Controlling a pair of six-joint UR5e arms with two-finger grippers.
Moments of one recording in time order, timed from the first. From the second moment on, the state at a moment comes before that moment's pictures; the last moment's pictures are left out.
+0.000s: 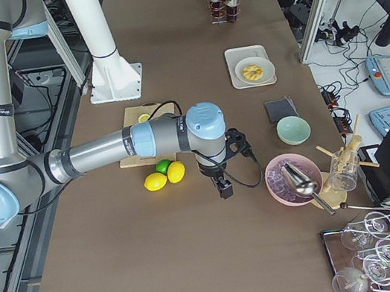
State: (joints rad) left arm -1.74 -1.26 -2.04 -1.65 -2.35 0.19; right arm 1.61 -1.70 1.91 -1.76 2.36 -0.45
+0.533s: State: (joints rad) left arm -1.67 -1.34 -2.07 -1.69 -2.35 -0.01; right arm 1.61 -1.70 1.92 -1.76 2.36 -0.45
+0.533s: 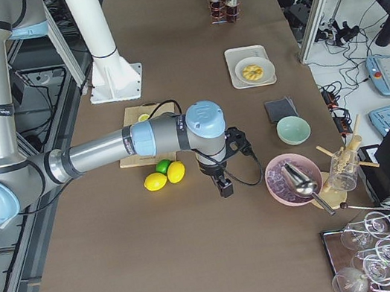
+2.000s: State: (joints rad) left arm -1.31 -1.57 -1.99 -1.95 -2.12 -0.60; right arm 1.61 -1.71 1.91 -1.76 2.36 -0.45
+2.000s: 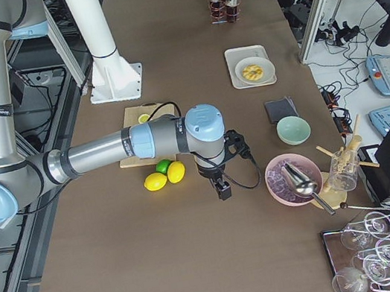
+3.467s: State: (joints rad) left arm -1.10 -1.70 -1.85 -1.96 -1.95 -0.69; right arm 1.61 -1.71 1.91 -1.76 2.36 -0.45
